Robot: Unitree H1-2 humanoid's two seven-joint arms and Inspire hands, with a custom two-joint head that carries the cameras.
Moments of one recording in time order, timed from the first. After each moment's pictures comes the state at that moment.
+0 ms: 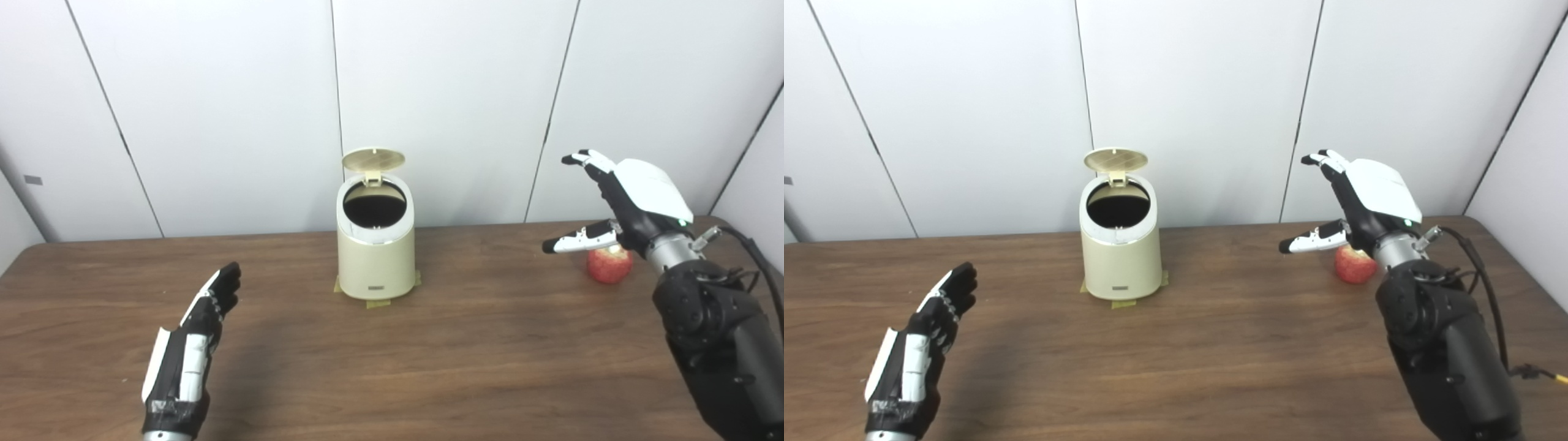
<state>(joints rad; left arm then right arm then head) 0.03 0.15 0.05 -0.21 -0.10 -0.14 -0.10 -0.44 -0.51 0.06 -0.26 -0.86 0.43 0.36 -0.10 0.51</state>
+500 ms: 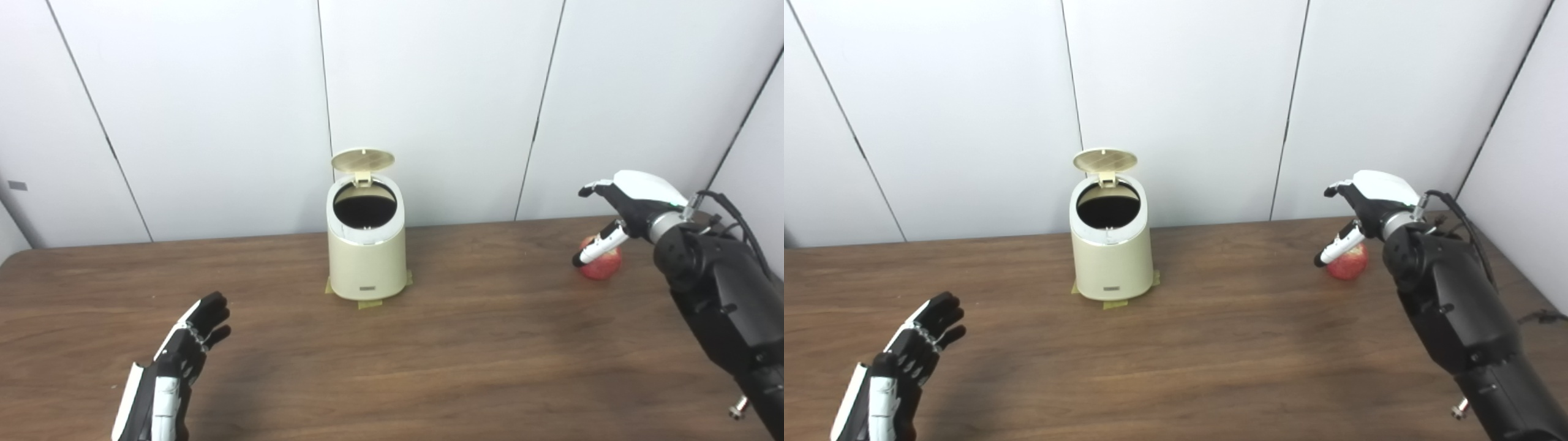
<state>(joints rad) 0.14 0.16 0.08 -0.27 -0.15 -0.18 -0.13 -0.61 -0.63 0.20 0.14 -0.90 0.45 0.52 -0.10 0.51</state>
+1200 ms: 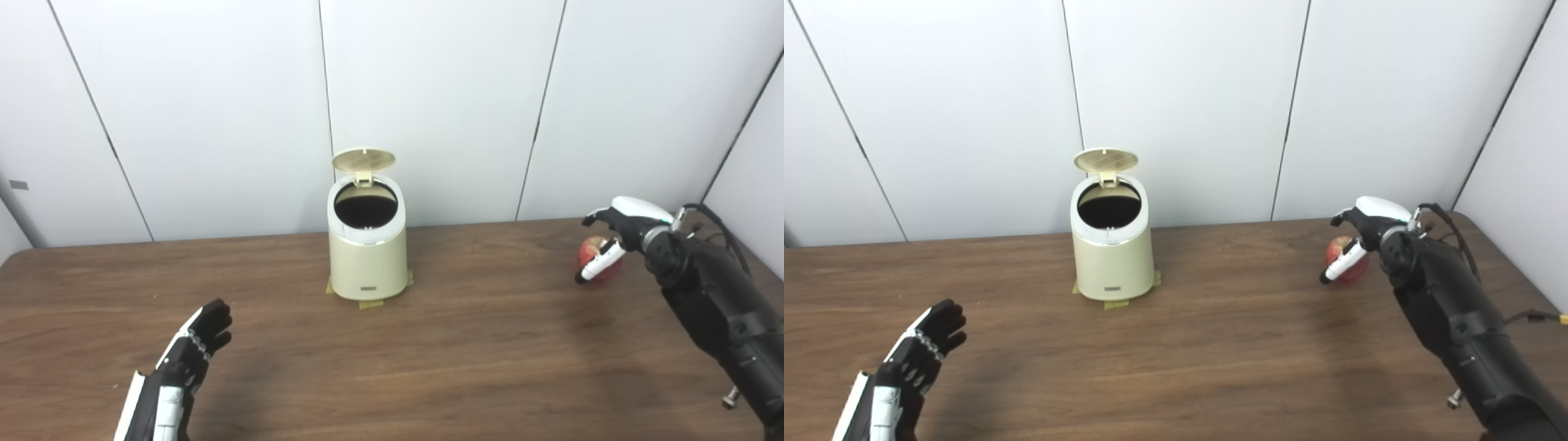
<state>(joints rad) 0.17 0.17 0.07 -0.29 -0.16 -0.18 -0.13 -0.68 -0.61 0.25 0.47 -0.76 0.36 0.39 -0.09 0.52</state>
